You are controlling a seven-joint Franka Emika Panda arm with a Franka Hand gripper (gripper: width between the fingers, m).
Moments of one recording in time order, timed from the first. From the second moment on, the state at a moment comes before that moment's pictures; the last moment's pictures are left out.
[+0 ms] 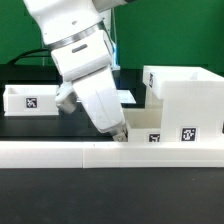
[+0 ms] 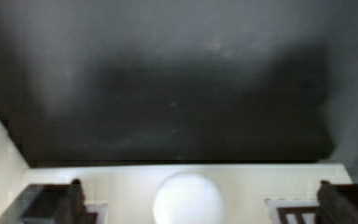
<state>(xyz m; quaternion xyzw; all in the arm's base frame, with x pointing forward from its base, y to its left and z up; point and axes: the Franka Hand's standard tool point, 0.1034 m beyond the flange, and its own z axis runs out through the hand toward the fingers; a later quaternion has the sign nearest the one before) 0.591 0.003 0.017 -0.69 -0.69 -0.15 0.15</state>
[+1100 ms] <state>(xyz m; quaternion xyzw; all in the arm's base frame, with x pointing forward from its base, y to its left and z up) 0.595 0.033 0.015 -0.67 -0.71 -0.15 0.13</state>
